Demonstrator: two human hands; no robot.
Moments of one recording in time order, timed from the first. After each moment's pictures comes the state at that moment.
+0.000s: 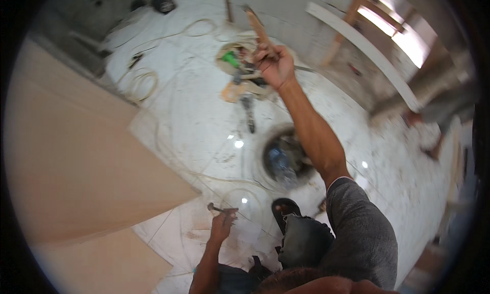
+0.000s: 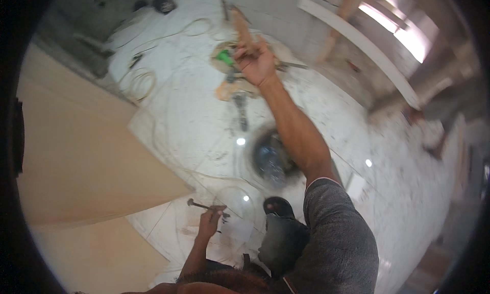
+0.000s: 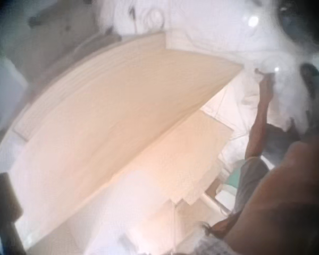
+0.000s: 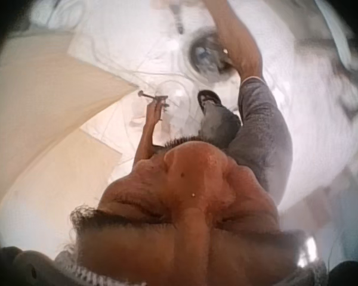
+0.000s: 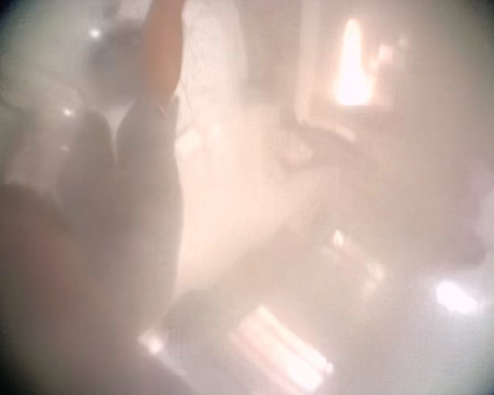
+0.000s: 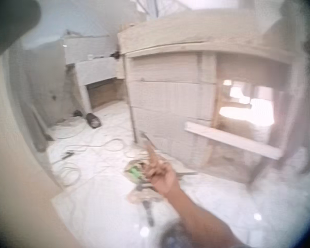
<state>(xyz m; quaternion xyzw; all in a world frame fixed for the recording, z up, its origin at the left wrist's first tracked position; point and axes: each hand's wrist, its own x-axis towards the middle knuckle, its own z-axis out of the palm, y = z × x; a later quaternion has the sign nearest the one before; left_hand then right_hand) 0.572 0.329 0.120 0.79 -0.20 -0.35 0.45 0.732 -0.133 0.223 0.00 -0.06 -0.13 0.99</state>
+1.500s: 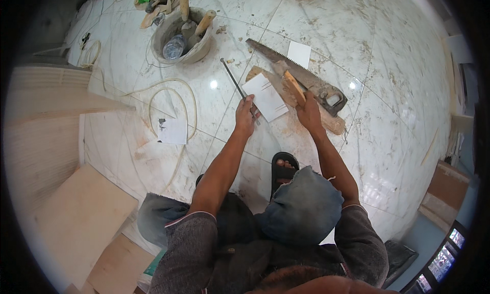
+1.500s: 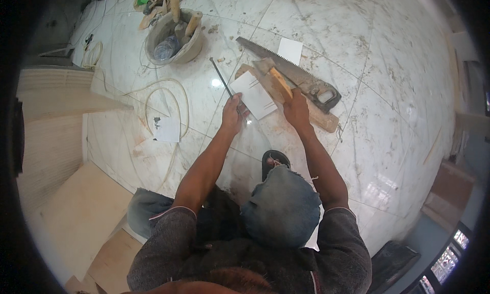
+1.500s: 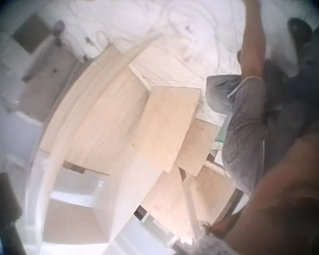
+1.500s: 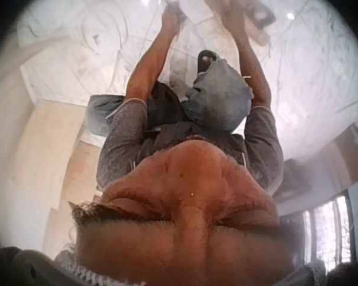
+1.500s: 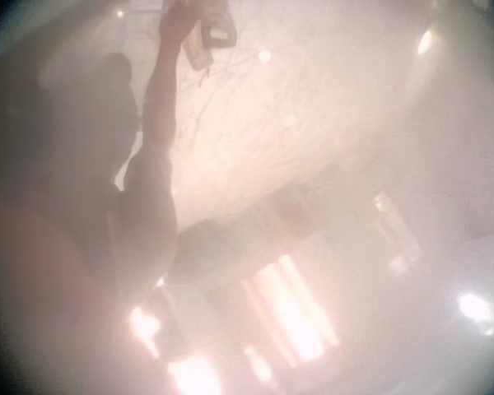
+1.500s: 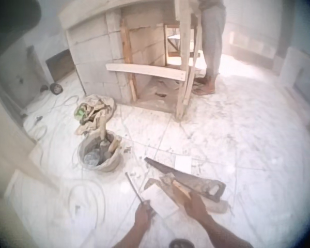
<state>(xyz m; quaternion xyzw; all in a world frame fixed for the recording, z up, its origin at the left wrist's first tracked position) 0.229 0.134 0.003 0.54 0.05 -0.53 0.65 0.047 0.010 0.033 -0.79 0.48 -0.17 0.33</state>
